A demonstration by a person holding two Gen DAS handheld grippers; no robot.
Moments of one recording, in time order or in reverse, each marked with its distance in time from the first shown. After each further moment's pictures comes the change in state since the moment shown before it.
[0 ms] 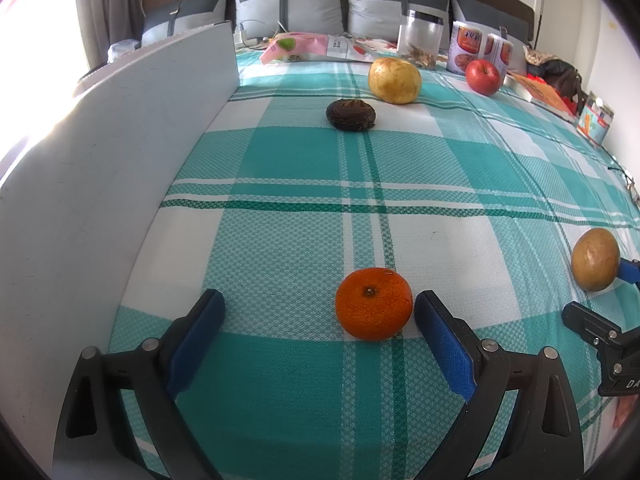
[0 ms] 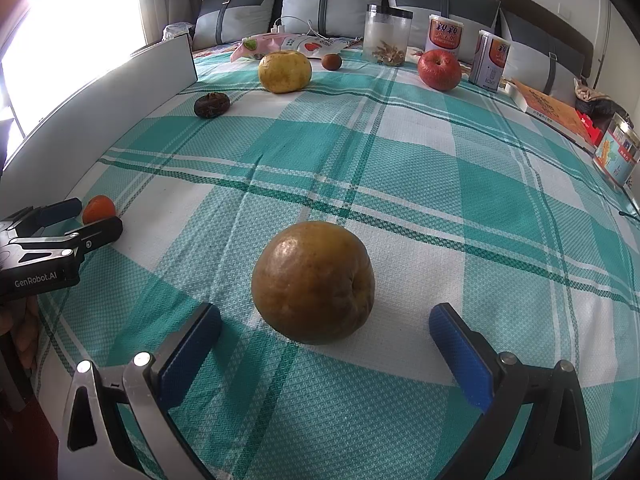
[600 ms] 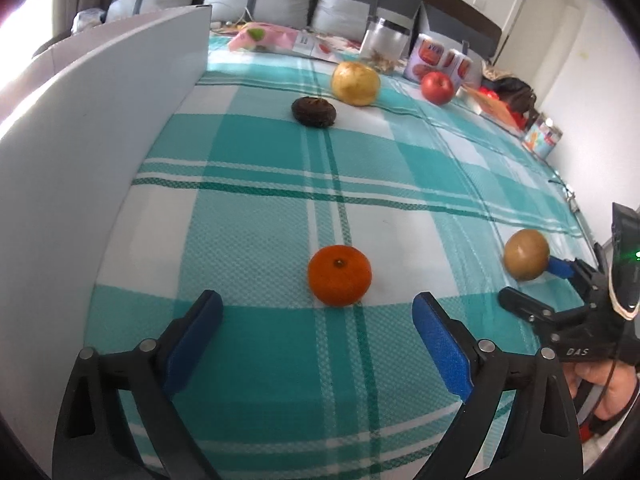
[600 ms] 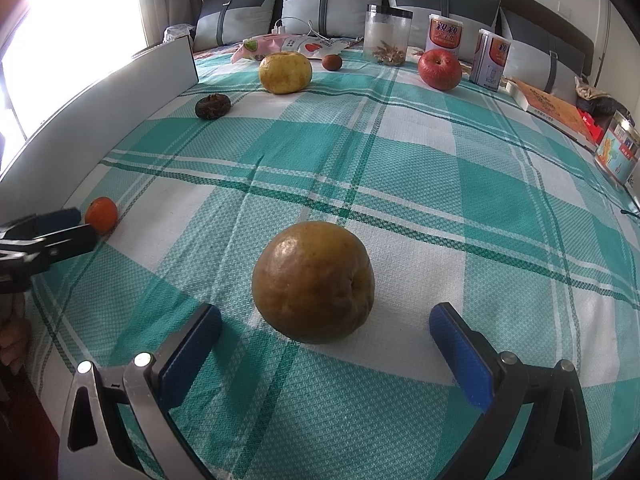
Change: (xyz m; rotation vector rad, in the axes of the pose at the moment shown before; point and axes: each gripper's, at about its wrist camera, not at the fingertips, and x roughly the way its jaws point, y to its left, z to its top) left arm -0.018 0.018 0.002 -0.043 0.050 -0.252; right arm -0.002 -0.003 -0.001 0.010 -0.006 0.022
